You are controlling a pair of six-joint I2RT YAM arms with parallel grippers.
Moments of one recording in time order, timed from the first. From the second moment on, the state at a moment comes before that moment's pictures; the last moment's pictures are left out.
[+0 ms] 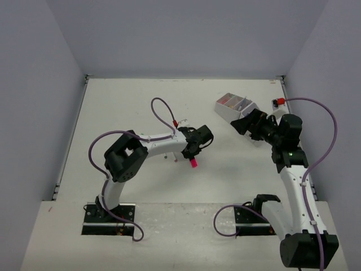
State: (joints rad) left arm -0.97 2.04 1.45 -0.73 -0.43 -1.34; right arm -0.06 0.86 0.79 -0.30 -0.52 0.53
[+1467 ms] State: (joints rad) left arm -1.03 1.60 1.30 -0.59 -0.41 -1.29; right arm 0.73 1.08 0.65 -0.15 -0.07 0.43
